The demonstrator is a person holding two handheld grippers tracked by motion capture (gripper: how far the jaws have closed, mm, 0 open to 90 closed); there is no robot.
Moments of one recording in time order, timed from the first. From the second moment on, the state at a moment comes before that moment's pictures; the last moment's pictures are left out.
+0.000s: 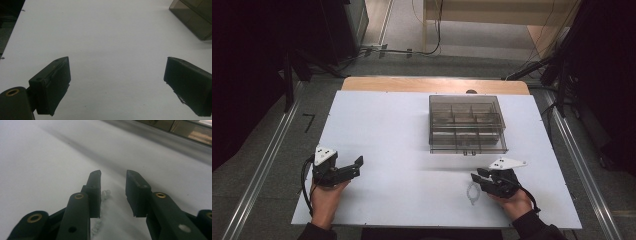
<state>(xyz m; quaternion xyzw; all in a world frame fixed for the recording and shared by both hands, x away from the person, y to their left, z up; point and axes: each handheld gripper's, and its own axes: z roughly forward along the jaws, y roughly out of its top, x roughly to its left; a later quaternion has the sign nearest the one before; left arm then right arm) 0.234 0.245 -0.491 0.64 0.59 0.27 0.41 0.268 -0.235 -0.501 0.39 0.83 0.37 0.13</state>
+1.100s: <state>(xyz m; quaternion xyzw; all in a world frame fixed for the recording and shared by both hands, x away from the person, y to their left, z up) 0.234 0.245 -0.491 0.64 0.59 0.27 0.41 0.270 -0.230 -0.505 0.41 0.84 0.35 0.09</state>
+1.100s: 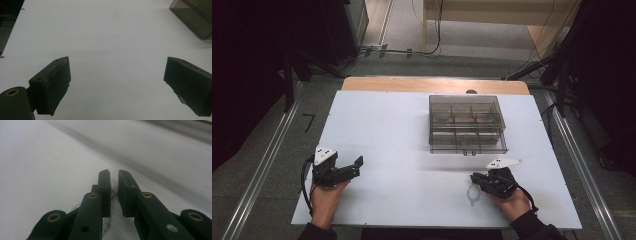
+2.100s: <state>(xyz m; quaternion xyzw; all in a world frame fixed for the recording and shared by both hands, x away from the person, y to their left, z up) 0.234 0.246 -0.491 0.64 0.60 0.27 0.41 0.256 -0.241 -0.474 0.38 0.81 0.42 0.14</state>
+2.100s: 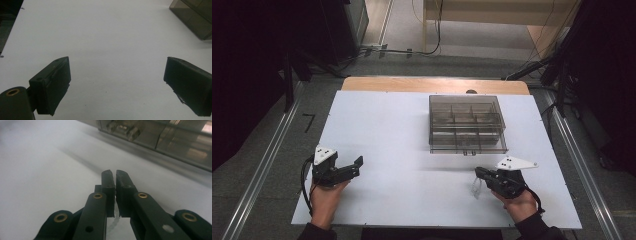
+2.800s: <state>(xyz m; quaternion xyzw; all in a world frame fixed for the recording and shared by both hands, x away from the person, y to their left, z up) 0.235 0.246 -0.491 0.64 0.60 0.27 0.41 0.253 -0.250 -0.445 0.38 0.78 0.47 0.18</state>
